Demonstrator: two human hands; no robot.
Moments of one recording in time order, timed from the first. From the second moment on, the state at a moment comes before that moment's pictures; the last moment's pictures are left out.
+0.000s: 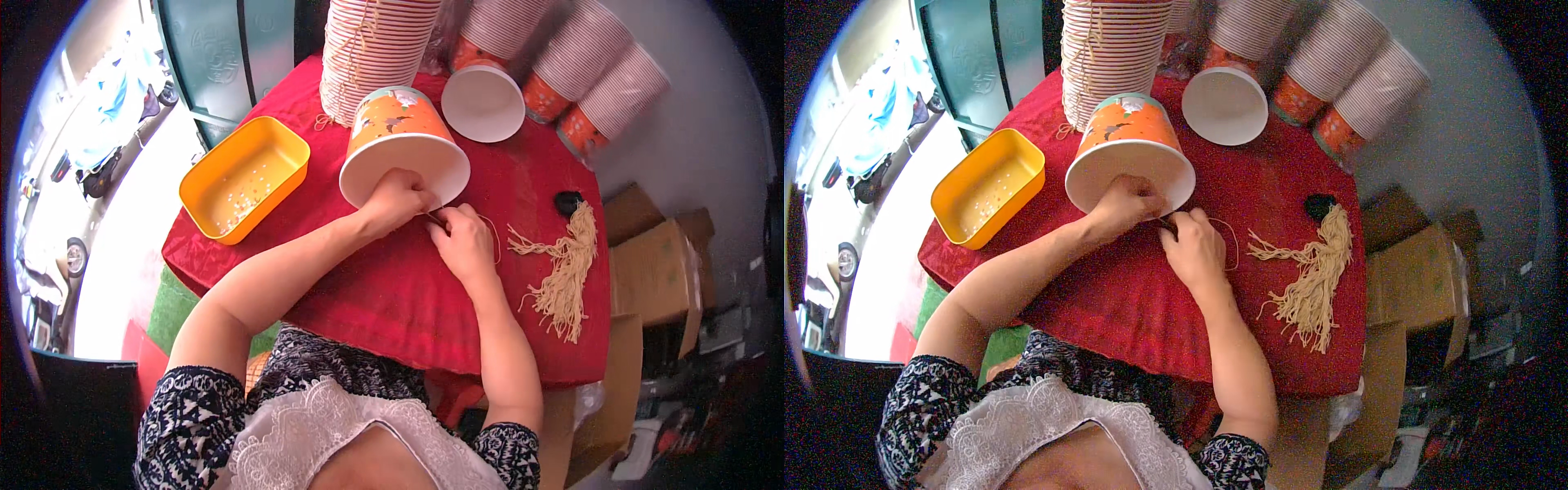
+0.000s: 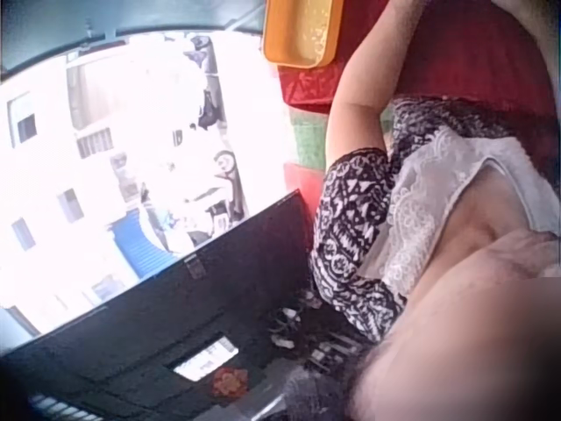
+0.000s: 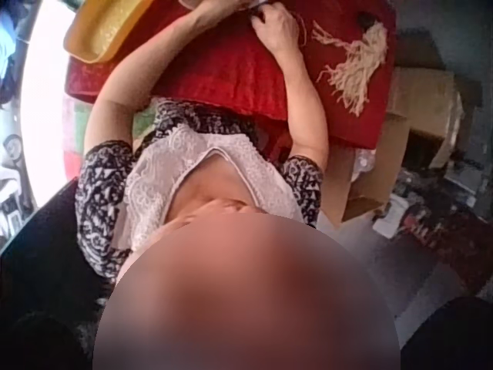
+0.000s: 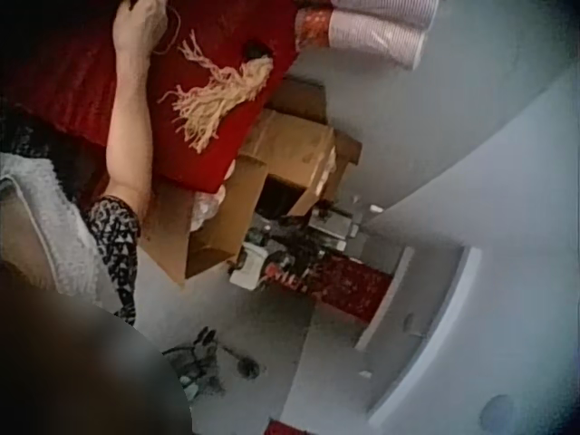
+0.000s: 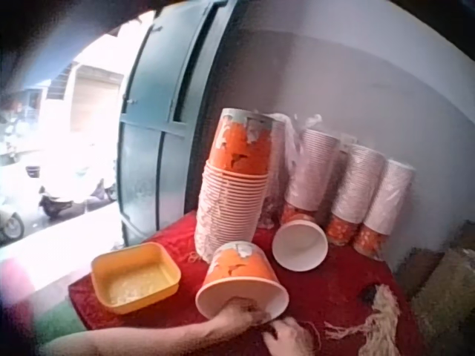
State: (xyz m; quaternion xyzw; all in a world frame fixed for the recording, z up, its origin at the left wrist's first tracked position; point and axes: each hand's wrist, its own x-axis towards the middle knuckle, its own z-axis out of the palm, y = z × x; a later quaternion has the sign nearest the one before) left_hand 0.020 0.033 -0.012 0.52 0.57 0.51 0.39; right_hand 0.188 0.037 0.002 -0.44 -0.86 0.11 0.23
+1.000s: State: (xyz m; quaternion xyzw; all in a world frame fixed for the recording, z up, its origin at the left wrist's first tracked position) left_hand 0.013 0.026 -0.005 0.56 0.53 0.48 0.42; right_hand 0.173 0.037 -0.018 -0.39 -0.81 0.18 0.41
